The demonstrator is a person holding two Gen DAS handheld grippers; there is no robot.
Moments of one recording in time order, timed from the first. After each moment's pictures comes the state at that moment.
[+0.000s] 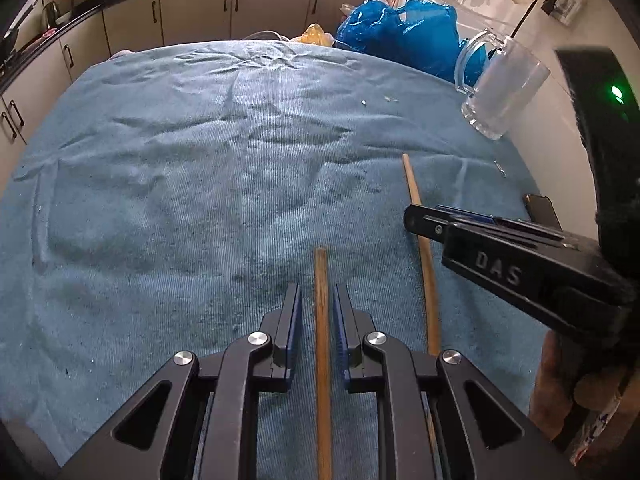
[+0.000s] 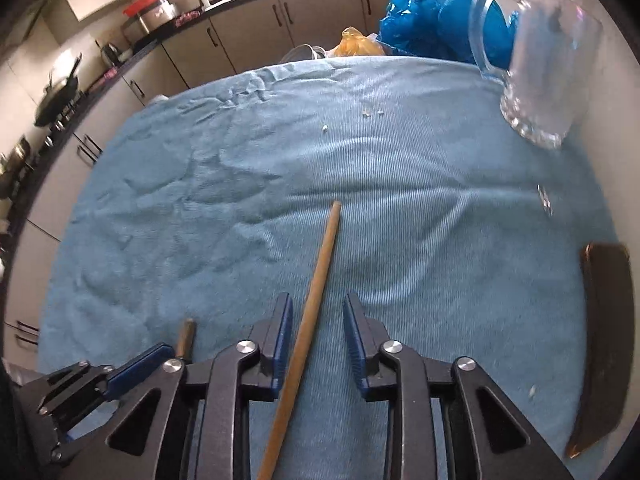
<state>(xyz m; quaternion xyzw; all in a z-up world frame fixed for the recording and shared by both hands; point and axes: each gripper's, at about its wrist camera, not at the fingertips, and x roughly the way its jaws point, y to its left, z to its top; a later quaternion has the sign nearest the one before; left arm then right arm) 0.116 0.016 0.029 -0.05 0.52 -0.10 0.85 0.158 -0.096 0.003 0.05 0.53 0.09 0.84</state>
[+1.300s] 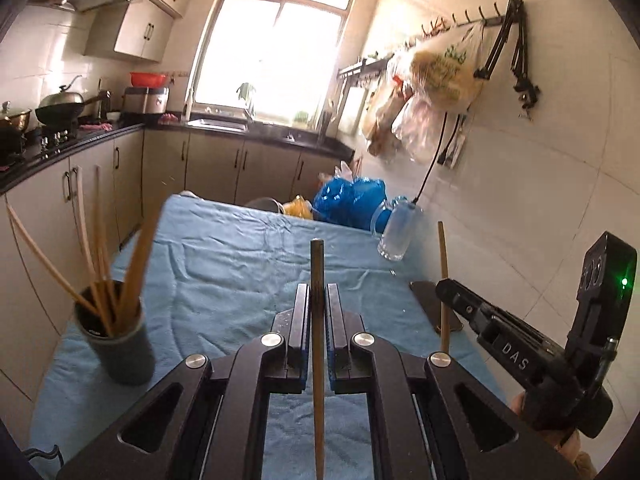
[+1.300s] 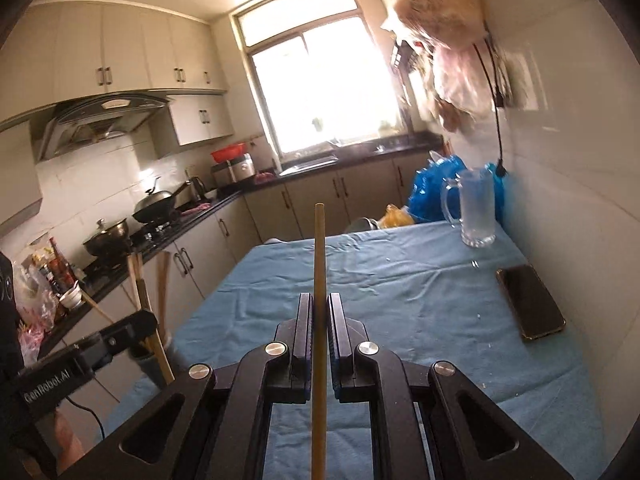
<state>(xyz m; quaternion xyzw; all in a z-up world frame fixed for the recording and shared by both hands) -0.162 0.100 0.193 -0.10 0.23 -0.12 0.96 -0.135 -0.079 0.149 0.10 0.21 0.14 0.96</state>
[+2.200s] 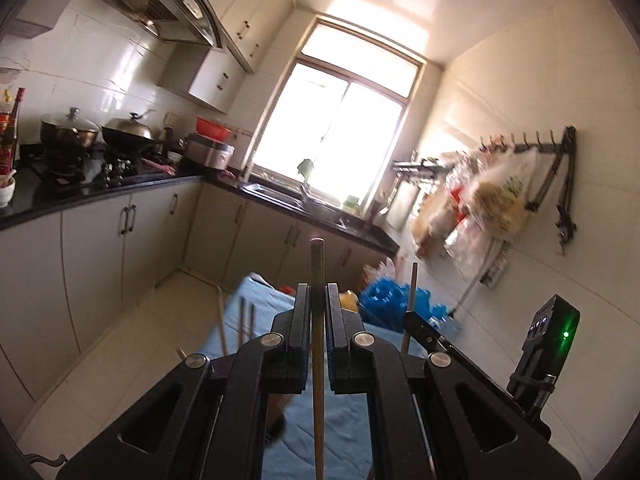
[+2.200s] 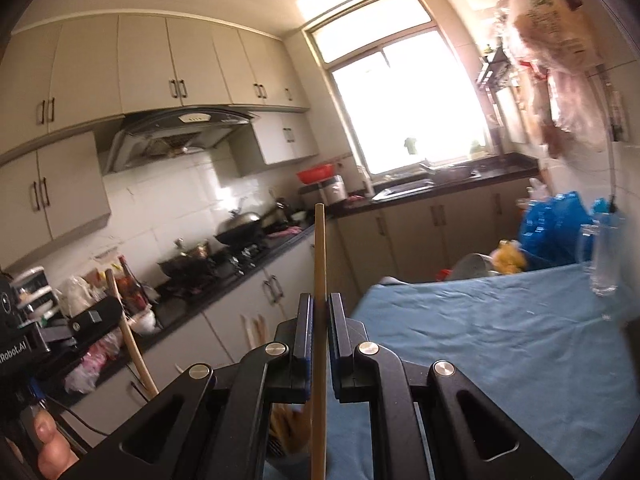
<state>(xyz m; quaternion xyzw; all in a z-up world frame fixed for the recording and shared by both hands) -0.176 0.275 0.282 -0.19 0.11 -0.03 0.97 -0.076 0.083 0.210 0.13 0.15 0.29 0.94</state>
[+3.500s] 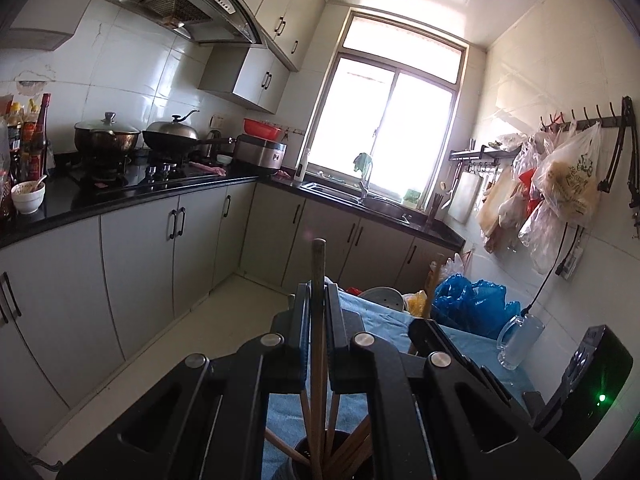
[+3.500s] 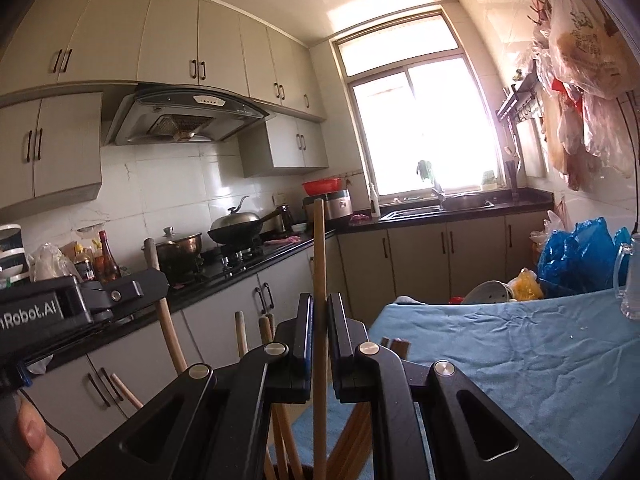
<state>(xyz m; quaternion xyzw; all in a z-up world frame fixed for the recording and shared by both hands) -0.100 0.309 0.229 -0.16 0.13 0.07 0.98 -0.036 0.181 0.147 0.07 0.09 0.27 0.96</state>
